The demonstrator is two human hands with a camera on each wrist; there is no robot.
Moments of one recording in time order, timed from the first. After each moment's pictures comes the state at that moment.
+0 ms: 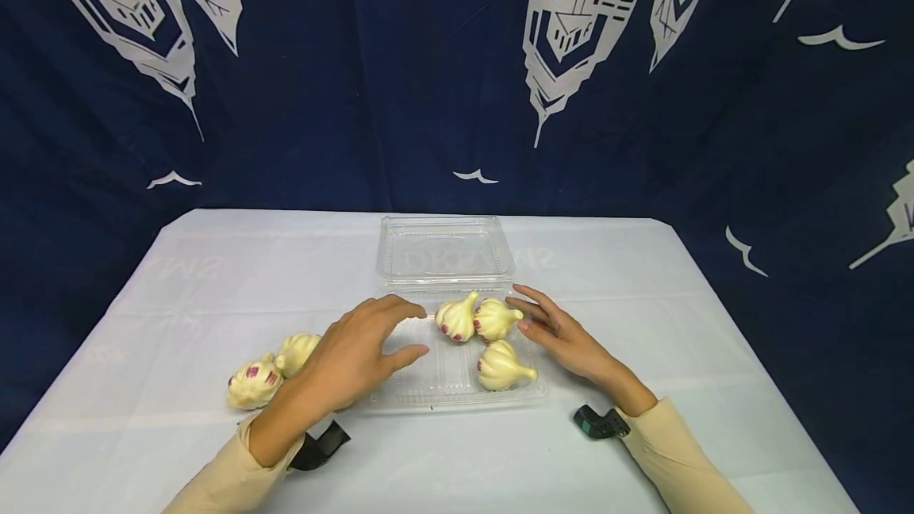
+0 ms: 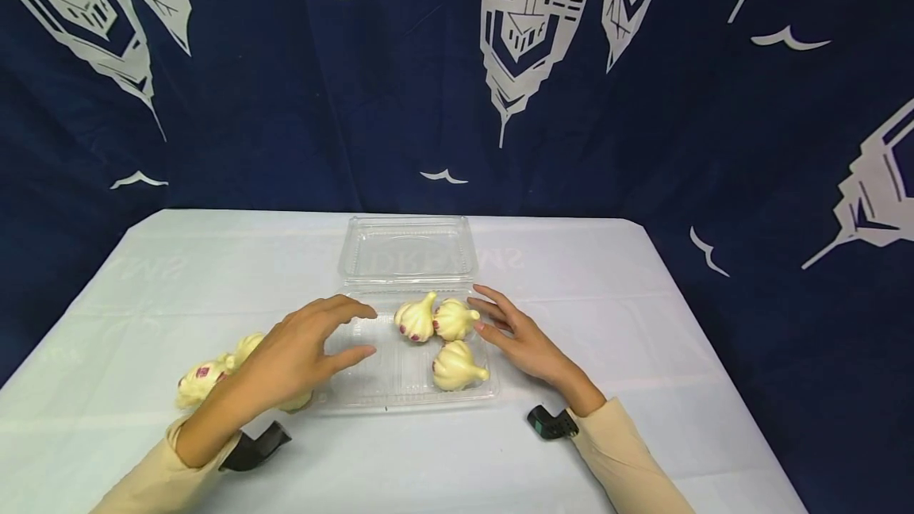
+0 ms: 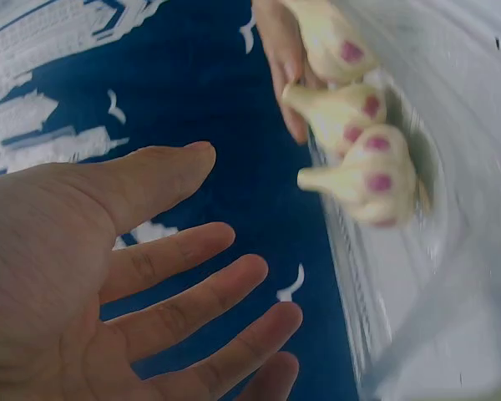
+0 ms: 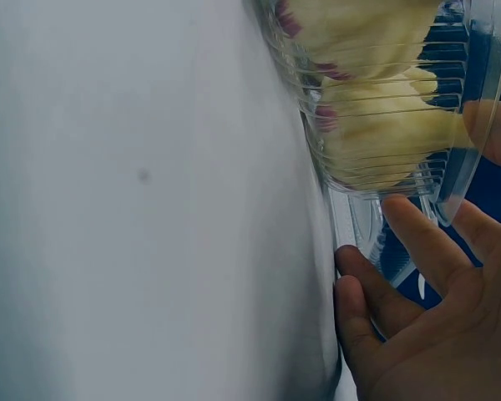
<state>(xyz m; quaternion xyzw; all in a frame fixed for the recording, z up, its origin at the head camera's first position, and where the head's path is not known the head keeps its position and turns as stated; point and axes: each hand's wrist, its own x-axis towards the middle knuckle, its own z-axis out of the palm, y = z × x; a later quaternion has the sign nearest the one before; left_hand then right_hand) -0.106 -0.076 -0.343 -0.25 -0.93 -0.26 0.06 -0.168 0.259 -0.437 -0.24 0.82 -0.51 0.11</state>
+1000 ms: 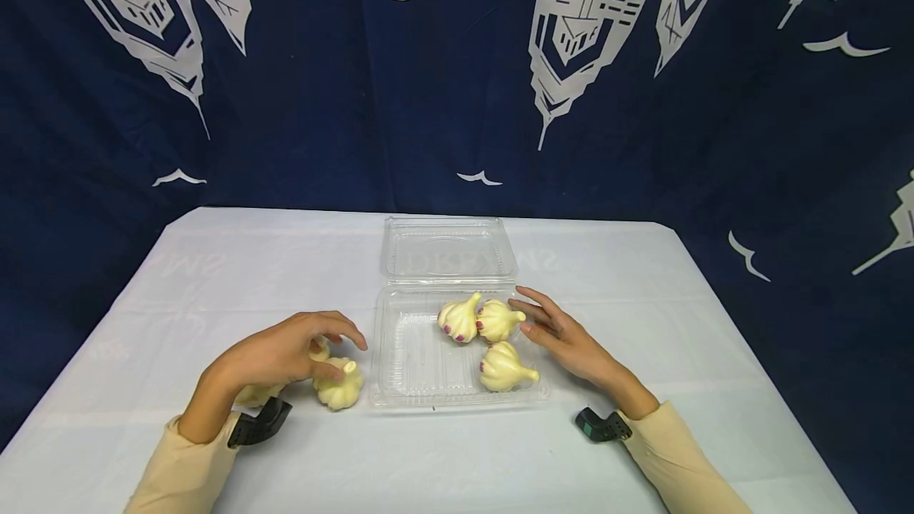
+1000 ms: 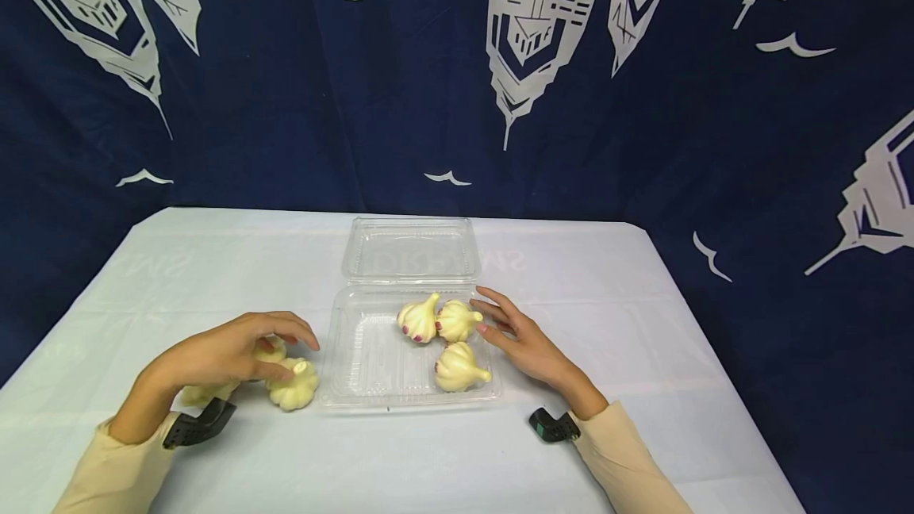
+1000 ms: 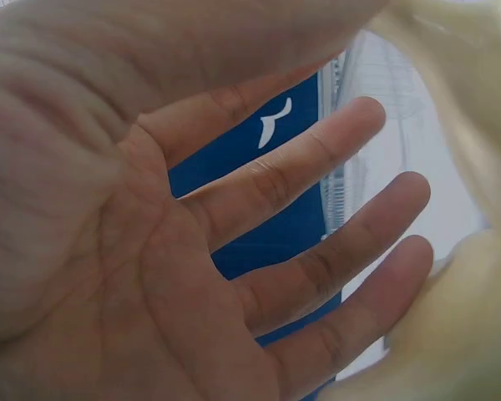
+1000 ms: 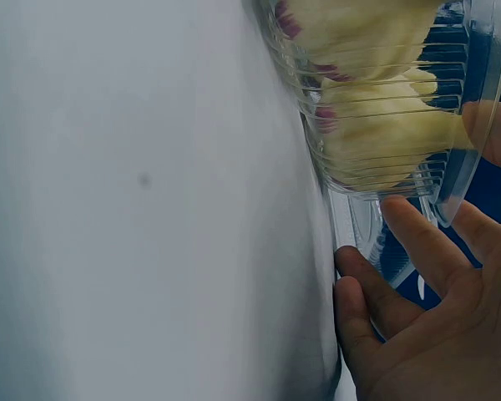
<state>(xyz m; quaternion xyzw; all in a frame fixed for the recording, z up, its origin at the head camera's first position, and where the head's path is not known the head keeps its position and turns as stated) -0.129 -0.176 -0.356 -0.31 -0.86 -0.36 -0.16 -0.166 0.257 -0.434 -0.23 0.82 -0.51 0.12</state>
